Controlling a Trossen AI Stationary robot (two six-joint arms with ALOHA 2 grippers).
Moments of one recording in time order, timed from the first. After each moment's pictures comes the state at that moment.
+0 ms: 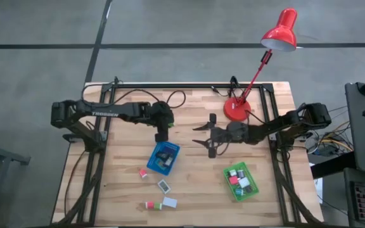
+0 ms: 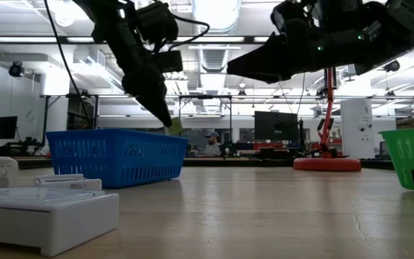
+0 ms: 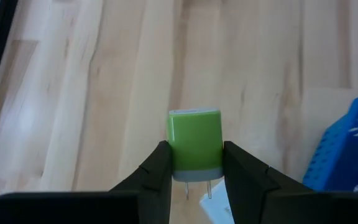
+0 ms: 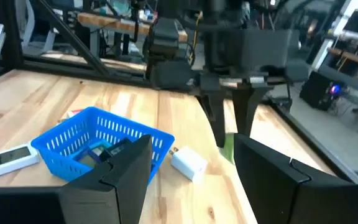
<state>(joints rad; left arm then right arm) 0.21 1.55 0.99 -0.45 -0.07 0.16 0.04 1.52 0.54 0.84 0.13 -0.13</state>
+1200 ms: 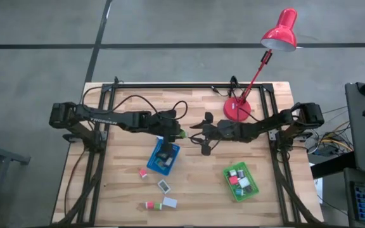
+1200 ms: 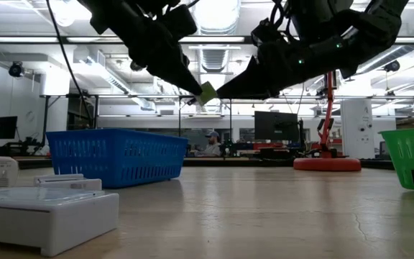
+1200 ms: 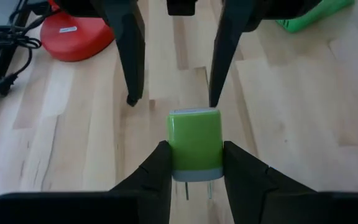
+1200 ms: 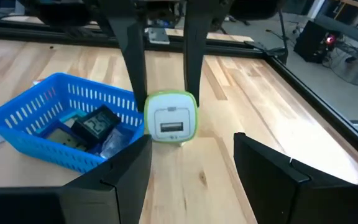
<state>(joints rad) 0.05 1.55 0.99 -0.19 0.00 0.21 0.00 1.60 0.63 0.67 0.16 -0.06</state>
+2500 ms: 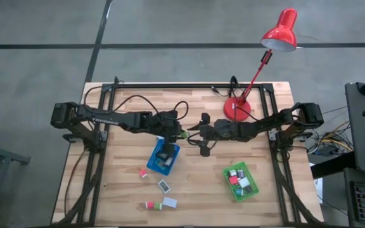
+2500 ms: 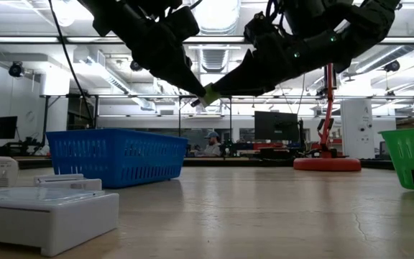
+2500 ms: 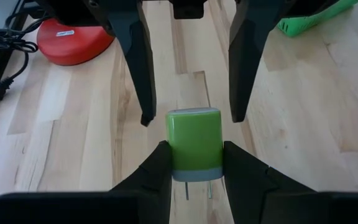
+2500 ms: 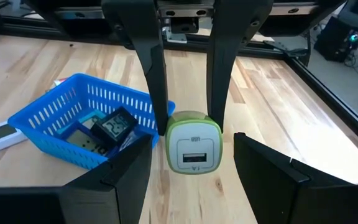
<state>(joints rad) 0.05 1.57 0.99 -0.16 0.01 0.21 0.00 1.61 0.70 0.59 0.10 -0.06</state>
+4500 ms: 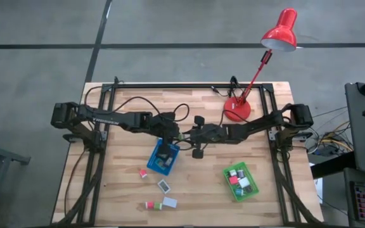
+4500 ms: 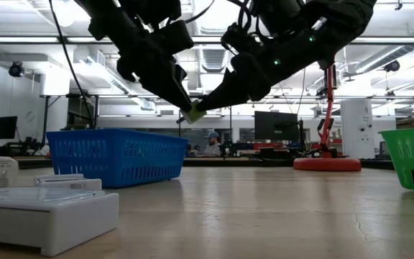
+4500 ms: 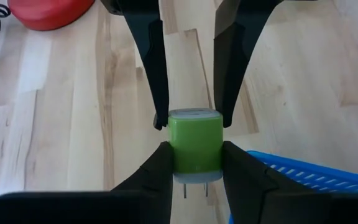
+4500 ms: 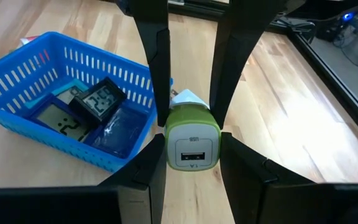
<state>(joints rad) 0.05 1.57 0.98 -0.24 0.02 0.25 0.04 1.74 0.87 0.40 0.19 -0.10</state>
